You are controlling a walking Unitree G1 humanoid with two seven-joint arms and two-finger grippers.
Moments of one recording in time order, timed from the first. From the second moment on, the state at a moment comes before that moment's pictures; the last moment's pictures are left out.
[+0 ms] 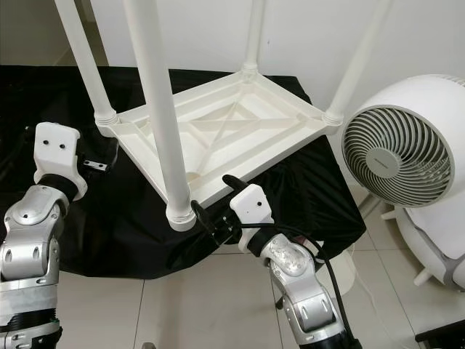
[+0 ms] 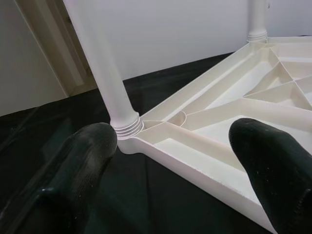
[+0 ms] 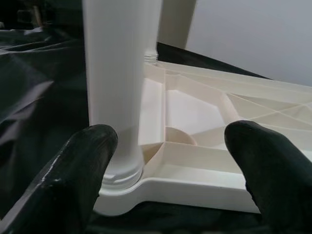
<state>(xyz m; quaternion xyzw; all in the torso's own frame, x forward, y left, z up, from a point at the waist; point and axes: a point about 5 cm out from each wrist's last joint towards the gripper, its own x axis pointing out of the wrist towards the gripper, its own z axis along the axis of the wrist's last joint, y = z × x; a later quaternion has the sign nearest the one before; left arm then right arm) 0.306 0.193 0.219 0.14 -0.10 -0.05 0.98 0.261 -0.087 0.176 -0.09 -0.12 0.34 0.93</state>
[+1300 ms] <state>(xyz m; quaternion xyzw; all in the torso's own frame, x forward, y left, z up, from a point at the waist) 0.308 0.185 0.217 0.14 -0.09 -0.07 0.98 0.315 -0.019 0.177 -0.02 -0.08 0.24 0.97</state>
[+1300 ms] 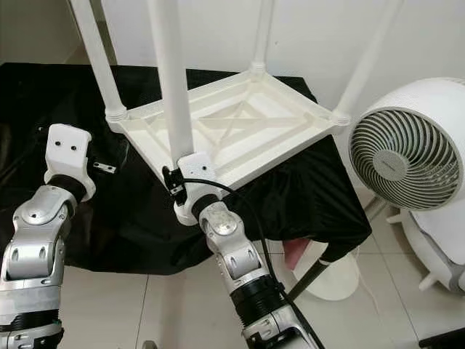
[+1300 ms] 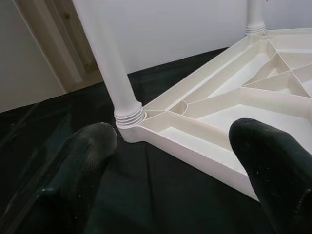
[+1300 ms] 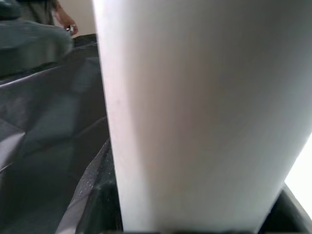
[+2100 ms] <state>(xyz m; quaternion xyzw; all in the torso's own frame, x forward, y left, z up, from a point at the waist) 0.342 0.201 0.248 0.14 -0.09 -0.05 0.98 0.270 -0.075 0.180 -0.06 -0.09 0.44 0.89</state>
